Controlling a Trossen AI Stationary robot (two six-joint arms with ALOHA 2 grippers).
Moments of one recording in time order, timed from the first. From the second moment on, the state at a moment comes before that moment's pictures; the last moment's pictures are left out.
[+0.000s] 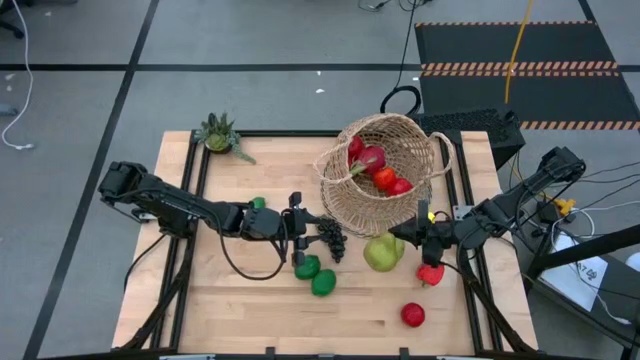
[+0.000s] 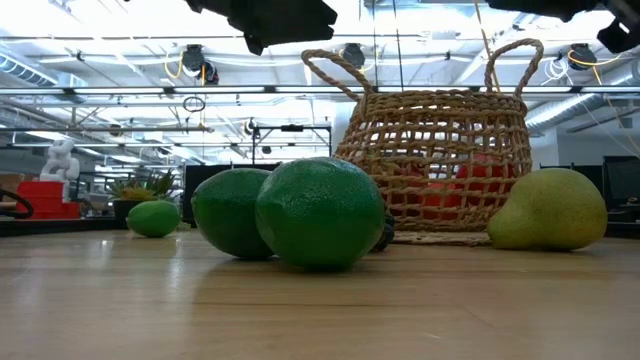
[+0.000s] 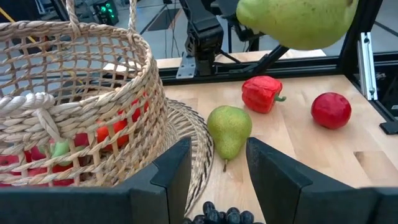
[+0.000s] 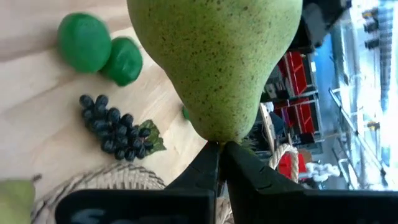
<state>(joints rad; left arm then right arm) -0.24 1.48 0.92 0.26 -0.30 0.02 0.59 0.80 0.59 -0.16 0.62 -0.97</state>
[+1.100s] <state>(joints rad) -0.24 1.48 0.92 0.42 -0.37 0.03 0.71 0.80 0.59 -0.23 0.60 -1.02</state>
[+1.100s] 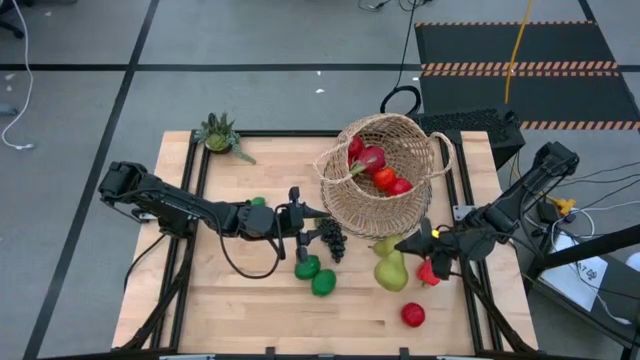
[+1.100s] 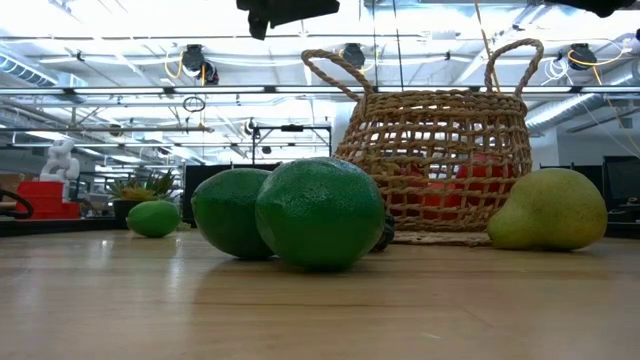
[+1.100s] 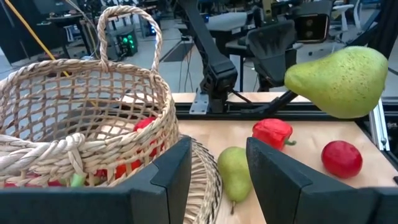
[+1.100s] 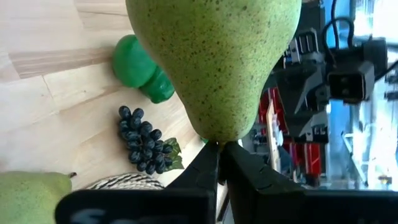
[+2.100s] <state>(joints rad) -0.25 1.48 0.92 0.32 -0.36 0.07 0.68 1.02 0.59 0.21 0.67 0.00</state>
